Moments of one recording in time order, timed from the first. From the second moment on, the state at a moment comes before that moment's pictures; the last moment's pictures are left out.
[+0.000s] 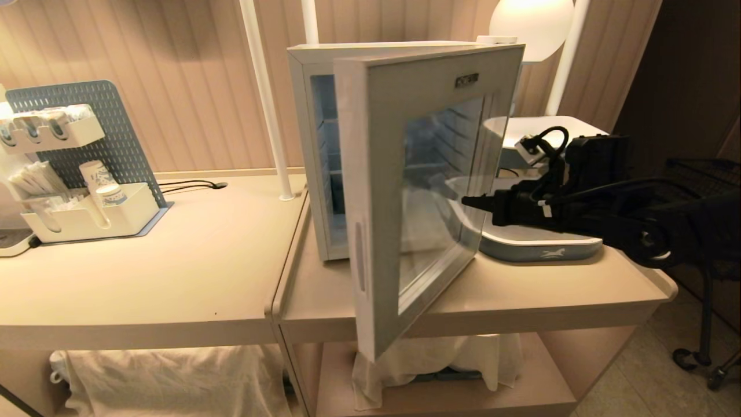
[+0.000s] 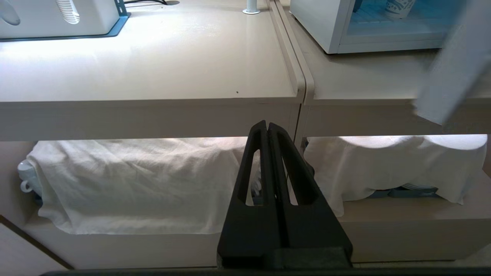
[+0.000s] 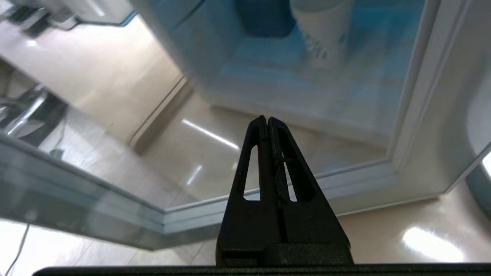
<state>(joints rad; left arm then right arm) 0.00 0.00 0.00 0.00 0.01 -0.02 0.27 1.94 -1.16 -0.51 0.47 0.15</state>
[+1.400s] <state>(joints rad) 0.00 0.00 0.00 0.00 0.01 -0.02 0.44 1.79 -1.15 -0.34 -0.57 0.13</state>
